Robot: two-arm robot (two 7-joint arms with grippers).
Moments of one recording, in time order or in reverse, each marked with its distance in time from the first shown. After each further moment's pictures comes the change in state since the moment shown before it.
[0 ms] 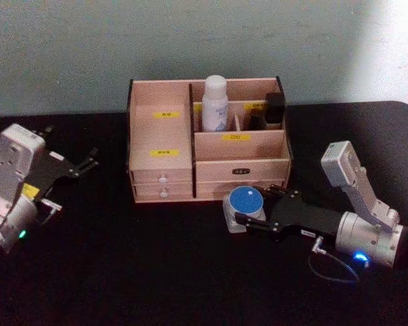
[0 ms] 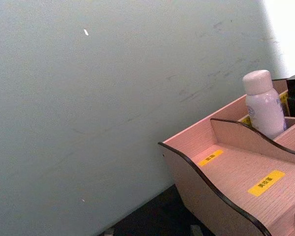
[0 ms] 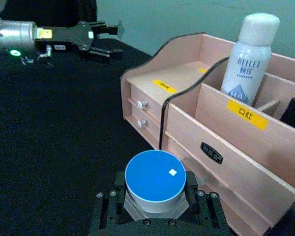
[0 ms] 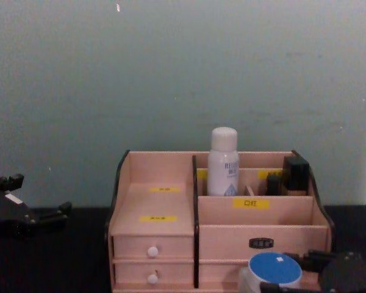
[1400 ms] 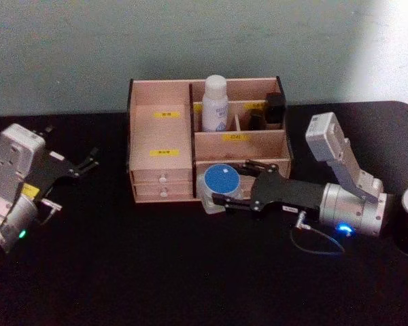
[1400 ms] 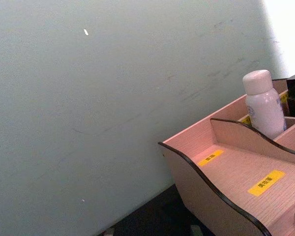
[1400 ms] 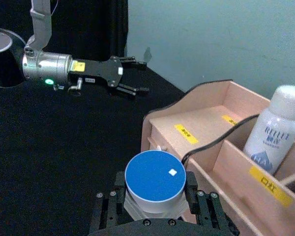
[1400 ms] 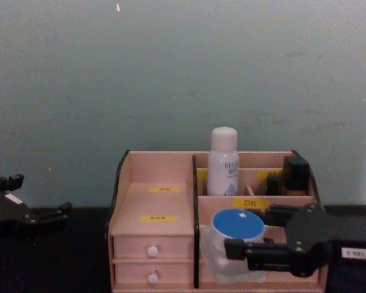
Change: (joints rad) left arm 0.000 0.000 0.000 0.000 0.000 0.000 0.000; right arm 0.129 -0.008 -0.074 0.011 0.023 -0.032 0.084
